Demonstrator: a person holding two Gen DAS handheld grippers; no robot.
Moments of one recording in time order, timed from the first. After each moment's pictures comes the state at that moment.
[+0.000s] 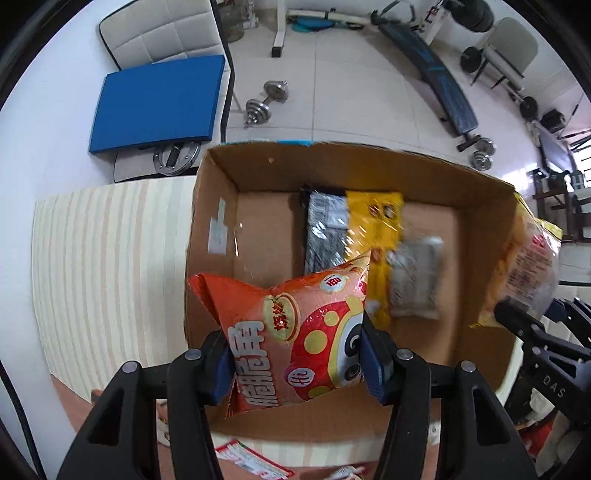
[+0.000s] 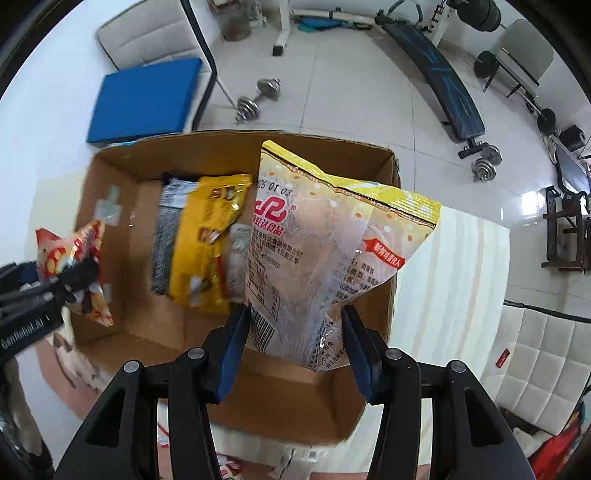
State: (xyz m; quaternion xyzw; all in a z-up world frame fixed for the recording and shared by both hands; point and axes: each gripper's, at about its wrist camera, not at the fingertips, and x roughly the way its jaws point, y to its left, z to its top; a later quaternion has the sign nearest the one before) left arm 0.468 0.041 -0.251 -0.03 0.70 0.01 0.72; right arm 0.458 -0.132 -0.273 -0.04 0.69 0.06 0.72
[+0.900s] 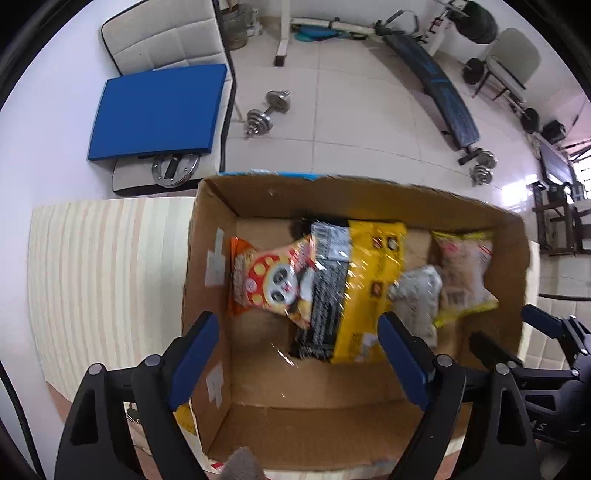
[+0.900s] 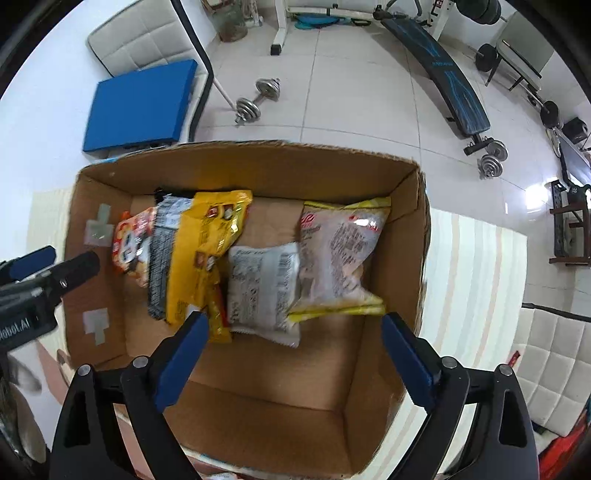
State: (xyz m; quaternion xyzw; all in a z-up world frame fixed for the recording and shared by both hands) left arm 0.471 0.039 -0.237 -0.04 0.67 0.00 0.74; right arm 0.468 -0.115 -0.292 -0.02 0.69 0.07 0.72
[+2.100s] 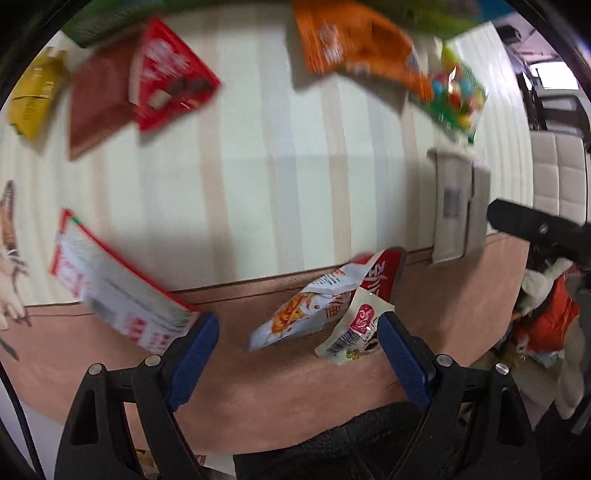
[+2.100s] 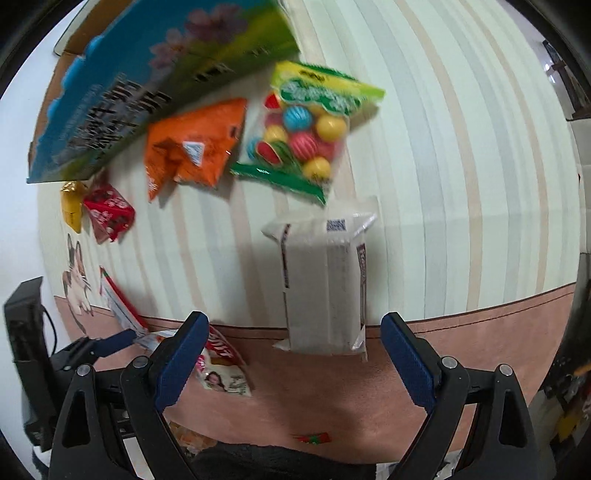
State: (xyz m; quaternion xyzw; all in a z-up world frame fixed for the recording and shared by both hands) left arm 0.153 -0.020 -0.379 -0.04 0.79 -0.13 0.60; right arm 0.162 -0.203 -0.402 0.15 0.75 0.03 0.64
